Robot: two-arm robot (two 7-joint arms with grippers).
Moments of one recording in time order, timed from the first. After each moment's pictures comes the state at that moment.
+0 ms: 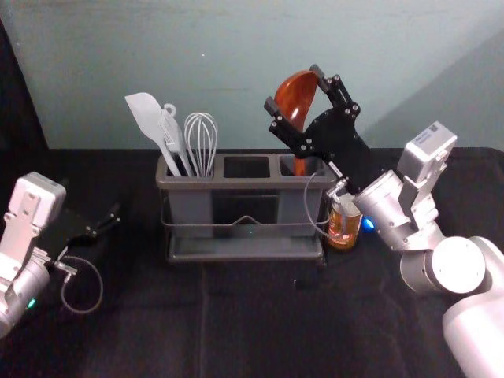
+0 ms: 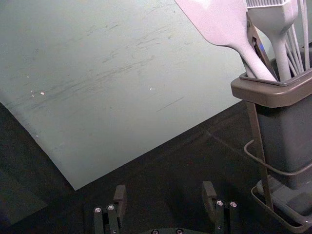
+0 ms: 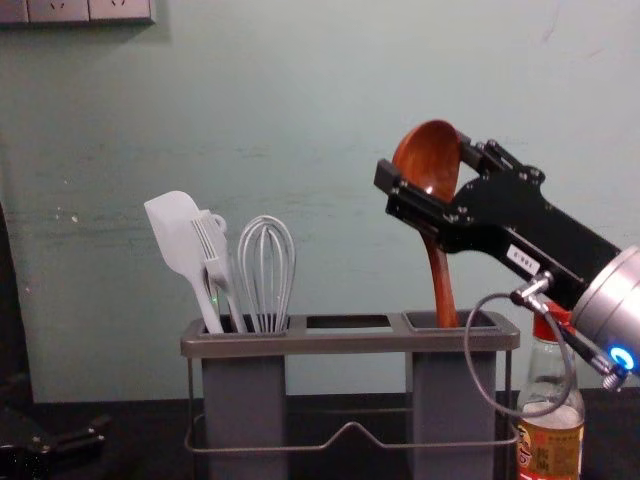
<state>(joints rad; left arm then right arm) -0.20 0.60 0.45 -1.41 -0.25 -0.12 0.03 0.43 0.15 -0.28 -1.14 0.18 -0.68 0.47</state>
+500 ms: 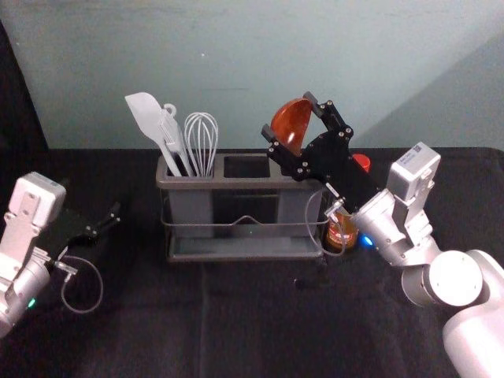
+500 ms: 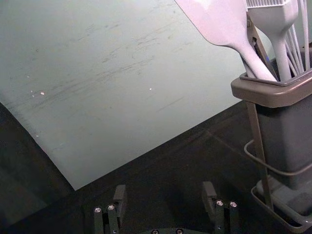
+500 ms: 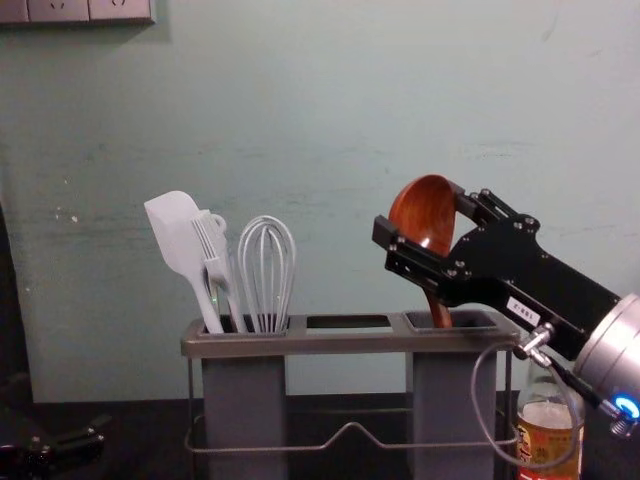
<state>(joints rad) -0.20 0.60 0.45 -1.41 -0.25 -0.12 0.03 0.42 0.15 -0.29 -1.09 0.14 -0.70 0.48</state>
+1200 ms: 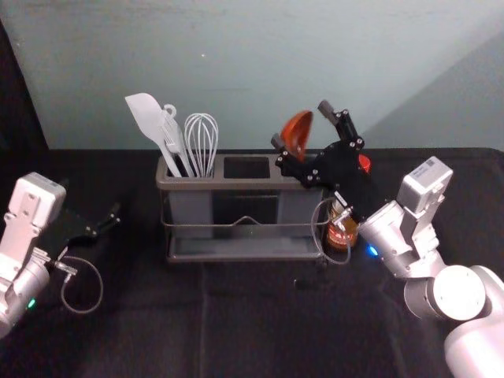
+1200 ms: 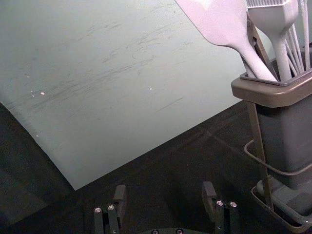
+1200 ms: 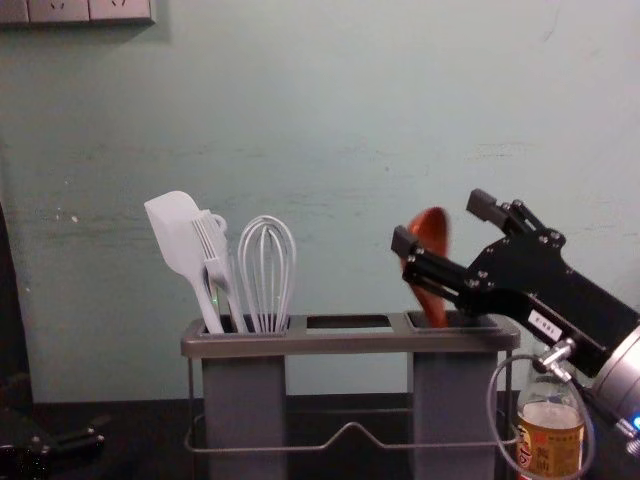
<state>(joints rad) -0.20 0.60 0.45 -1.41 -0.25 -0.12 0.03 0.39 0.14 -0.25 -1.08 0.17 -0.73 0.47</state>
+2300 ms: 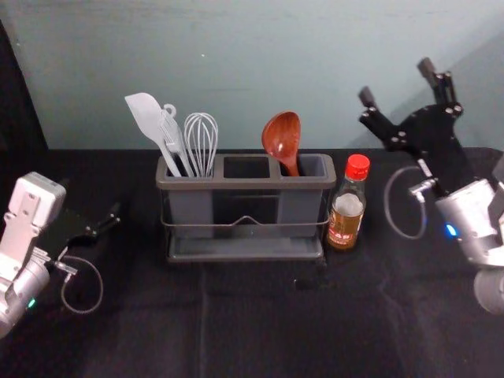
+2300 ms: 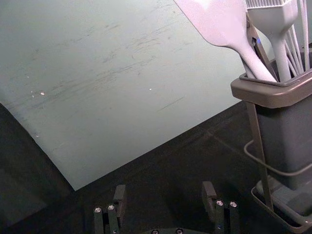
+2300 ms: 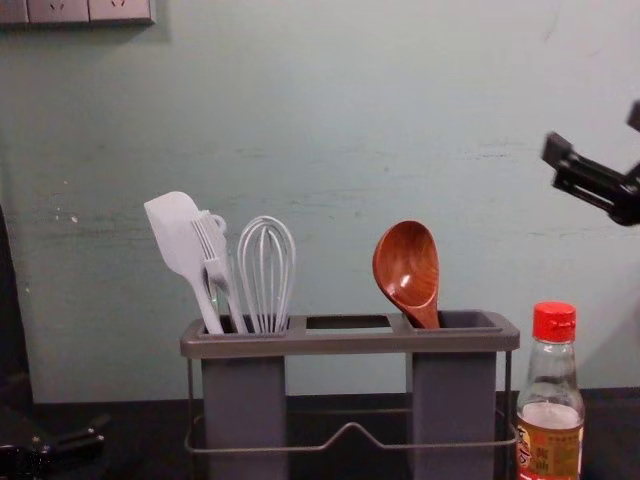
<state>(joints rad) -0.20 0.60 0.45 -1.41 -0.25 -0.12 0.03 0.26 0.22 -0.08 -1.37 0.13 -0.61 0.36</state>
